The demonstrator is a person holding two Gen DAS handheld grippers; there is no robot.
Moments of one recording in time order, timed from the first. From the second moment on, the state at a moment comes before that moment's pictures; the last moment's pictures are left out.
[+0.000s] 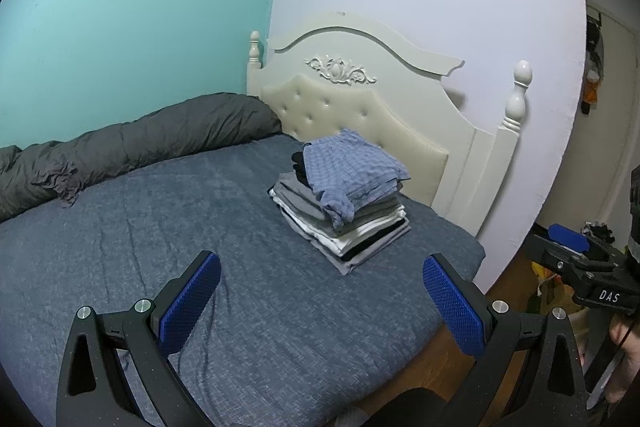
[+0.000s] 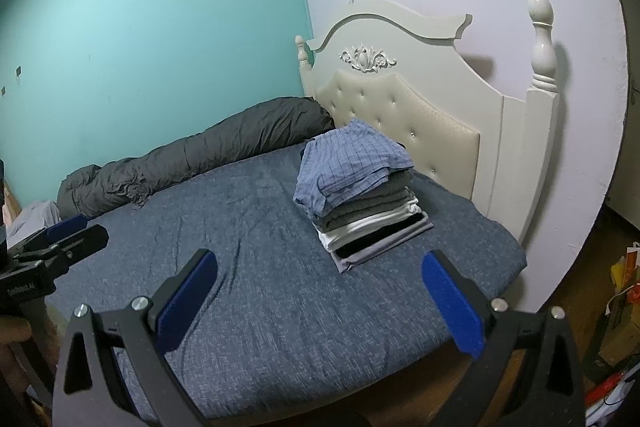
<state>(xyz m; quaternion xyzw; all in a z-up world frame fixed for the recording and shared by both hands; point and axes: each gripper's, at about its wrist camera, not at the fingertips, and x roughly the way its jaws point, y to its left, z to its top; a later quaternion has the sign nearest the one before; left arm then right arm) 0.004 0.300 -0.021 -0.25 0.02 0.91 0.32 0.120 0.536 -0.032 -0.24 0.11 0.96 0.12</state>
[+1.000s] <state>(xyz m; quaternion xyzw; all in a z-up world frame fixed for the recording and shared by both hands) 0.006 0.299 -0.025 -0.25 0.03 0.91 0.32 0.119 0.540 -0.031 -0.24 0.11 0.96 0.13</state>
